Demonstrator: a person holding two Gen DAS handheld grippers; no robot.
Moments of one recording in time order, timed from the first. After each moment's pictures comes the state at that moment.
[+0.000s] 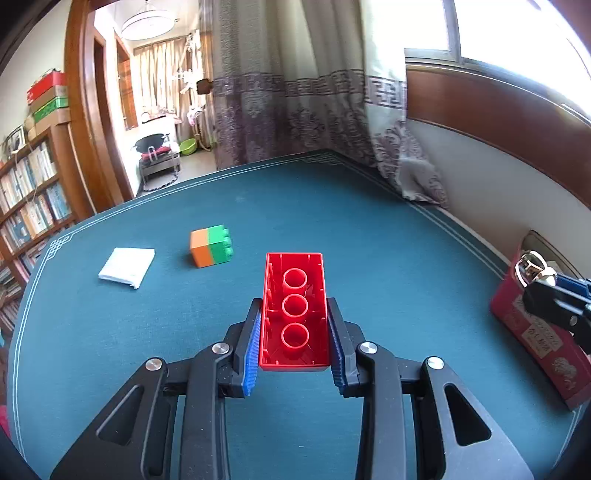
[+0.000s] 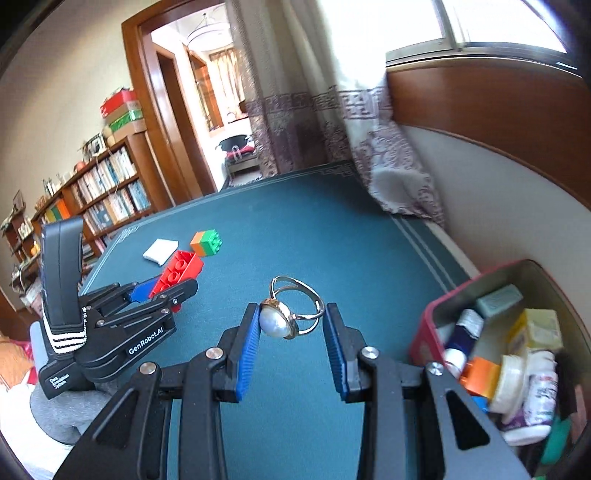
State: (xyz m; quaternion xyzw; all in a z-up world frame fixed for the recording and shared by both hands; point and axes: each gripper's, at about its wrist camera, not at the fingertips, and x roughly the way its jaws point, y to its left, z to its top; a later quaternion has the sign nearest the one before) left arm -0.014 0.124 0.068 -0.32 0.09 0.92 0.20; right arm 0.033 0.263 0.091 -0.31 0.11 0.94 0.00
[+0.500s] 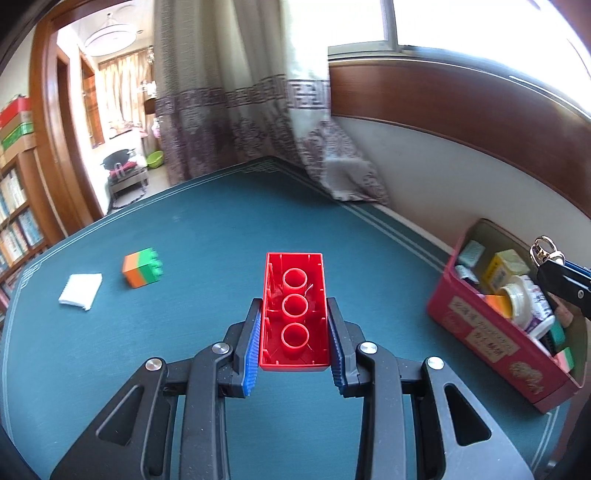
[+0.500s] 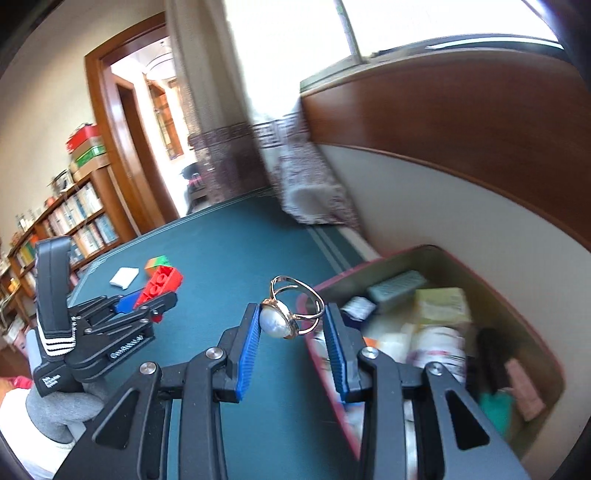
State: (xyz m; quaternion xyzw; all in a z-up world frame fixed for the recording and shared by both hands) left arm 0.019 0.192 0.078 -0.31 0.12 0.91 0.26; right arm 0.103 0.336 0.102 -0.28 0.14 0.95 0.09
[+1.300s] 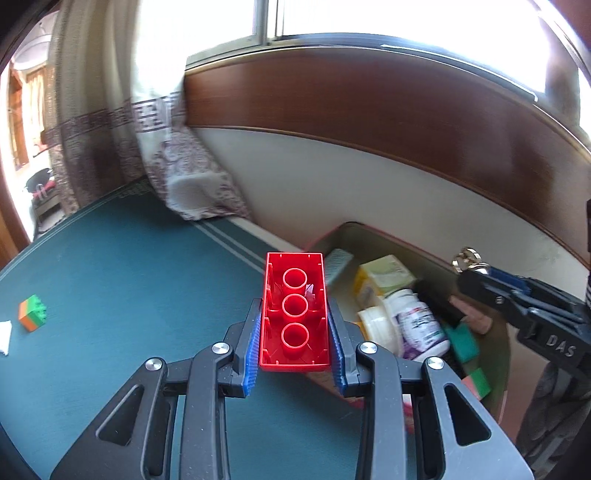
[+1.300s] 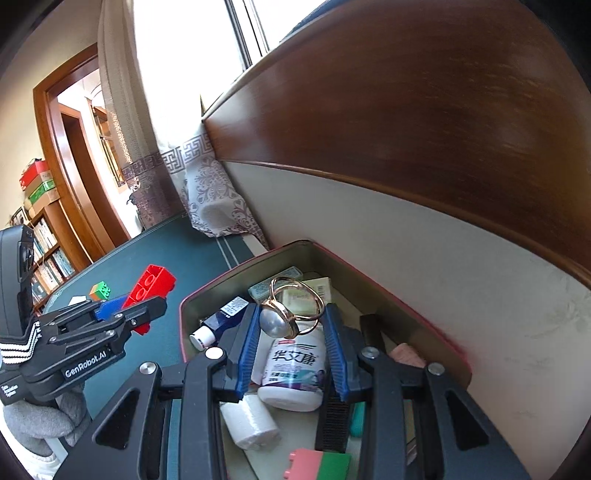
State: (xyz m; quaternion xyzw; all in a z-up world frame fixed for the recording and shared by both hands) left arm 0.071 0.303 0.094 -0.31 0.13 0.85 0.41; right arm 0.160 0.415 0.092 -0.26 0.18 0.93 0.19
